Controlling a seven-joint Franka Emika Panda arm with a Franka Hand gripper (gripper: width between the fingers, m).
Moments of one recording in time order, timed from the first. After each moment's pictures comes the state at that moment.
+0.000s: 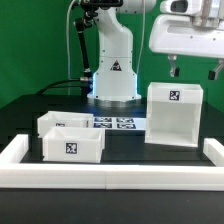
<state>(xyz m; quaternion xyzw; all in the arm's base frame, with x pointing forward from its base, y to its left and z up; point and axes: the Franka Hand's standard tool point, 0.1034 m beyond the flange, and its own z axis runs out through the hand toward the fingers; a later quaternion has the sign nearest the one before) 0.437 0.136 0.137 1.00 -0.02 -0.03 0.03</state>
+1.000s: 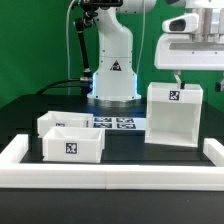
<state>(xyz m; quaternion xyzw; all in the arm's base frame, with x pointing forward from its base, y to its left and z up) 0.420 0.160 0.106 1.00 -0.08 -0.03 -0.01</state>
